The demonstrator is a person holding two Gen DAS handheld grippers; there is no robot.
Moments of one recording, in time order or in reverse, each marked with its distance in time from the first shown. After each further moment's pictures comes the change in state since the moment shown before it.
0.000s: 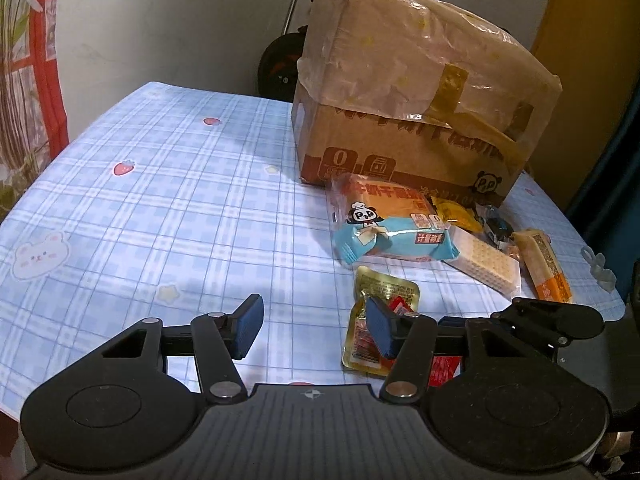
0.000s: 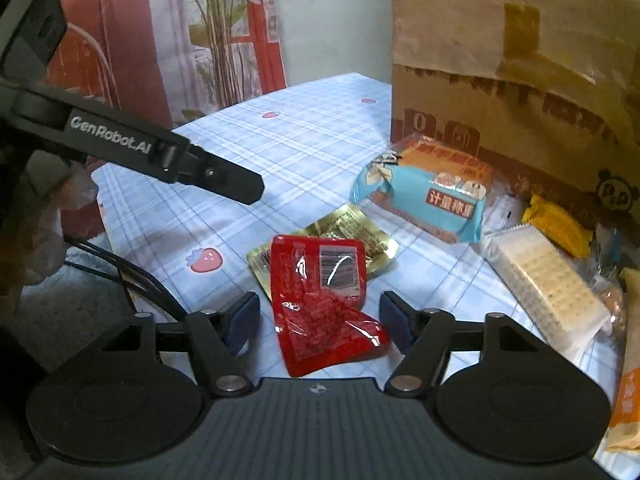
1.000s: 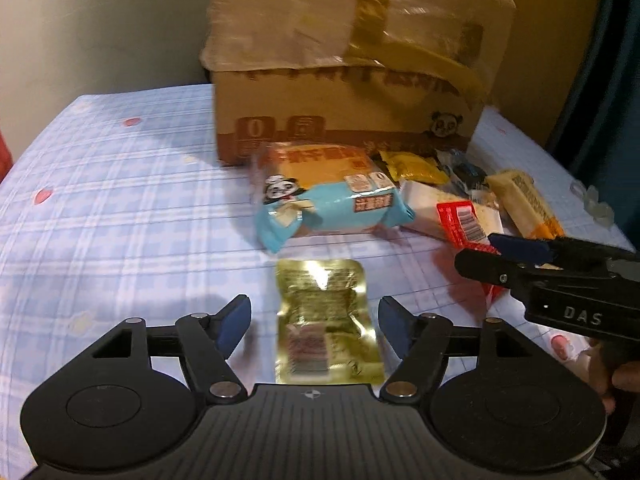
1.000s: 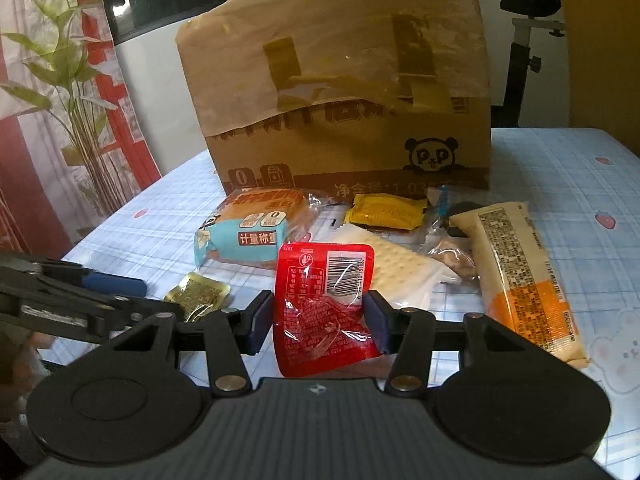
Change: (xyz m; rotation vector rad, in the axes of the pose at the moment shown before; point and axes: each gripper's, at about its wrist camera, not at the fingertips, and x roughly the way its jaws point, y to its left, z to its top) left arm 0.052 -0.052 0.000 0.208 0.085 -0.046; right arm -0.047 -0.064 -0.025 0.369 -0.193 -0.240
